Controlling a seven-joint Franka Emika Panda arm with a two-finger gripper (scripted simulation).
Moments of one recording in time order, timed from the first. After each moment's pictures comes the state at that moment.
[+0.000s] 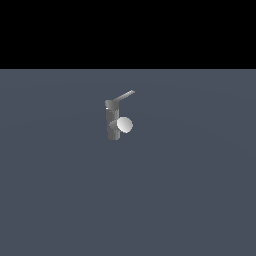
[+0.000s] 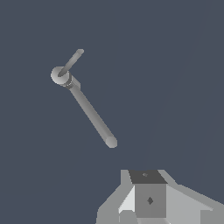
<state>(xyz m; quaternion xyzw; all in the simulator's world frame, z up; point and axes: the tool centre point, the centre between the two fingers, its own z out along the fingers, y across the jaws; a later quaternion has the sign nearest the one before) -0.114 -0.019 0.452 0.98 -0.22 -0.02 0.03</state>
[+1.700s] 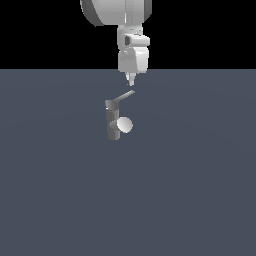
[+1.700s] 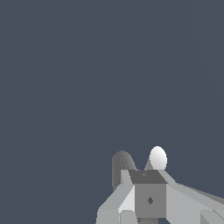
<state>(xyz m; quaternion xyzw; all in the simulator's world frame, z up) 0.126 -0.009 0.235 0.82 -0.57 0.00 0.01</state>
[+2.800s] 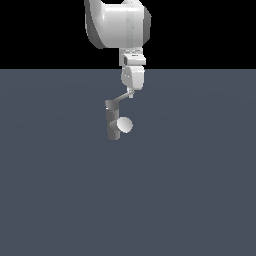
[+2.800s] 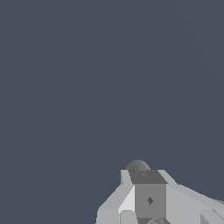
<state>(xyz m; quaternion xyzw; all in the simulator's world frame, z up) 0.143 -0.010 0.182 0.79 -0.62 0.00 0.00</state>
